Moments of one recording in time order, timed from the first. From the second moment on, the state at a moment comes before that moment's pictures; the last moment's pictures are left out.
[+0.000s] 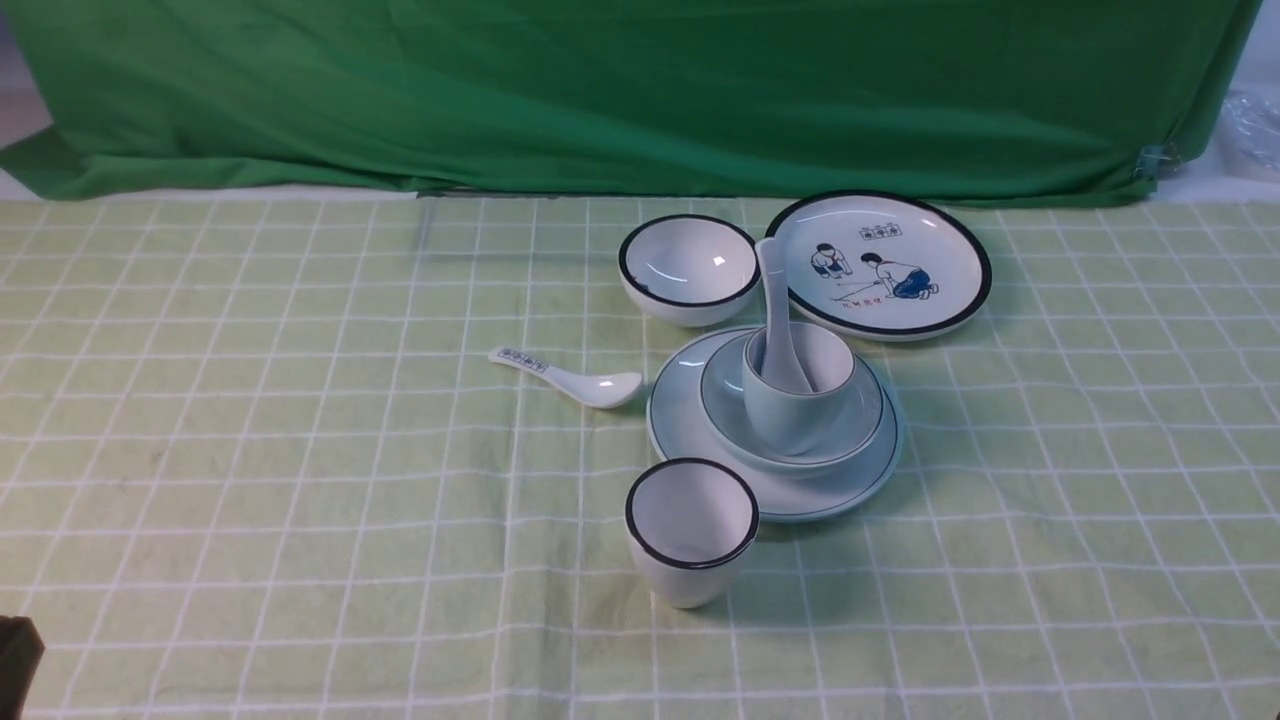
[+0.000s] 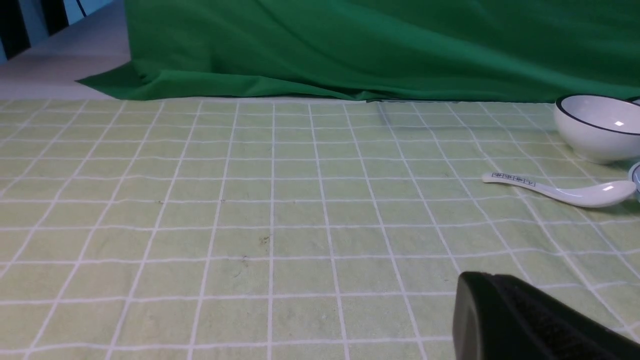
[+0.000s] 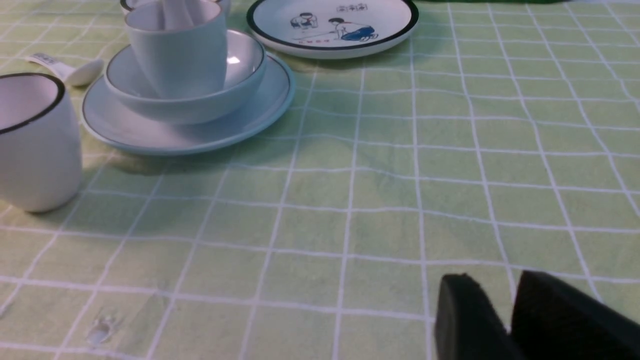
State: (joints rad) right arm 0.08 0.00 0.01 0.18 0.27 -0.15; left arm -0.01 0.00 0.01 -0.07 0.23 0.04
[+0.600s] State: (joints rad) right arm 0.08 0.00 0.01 0.18 0.27 -0.15; left arm -0.01 0.00 0.01 -0.07 0.23 0.05
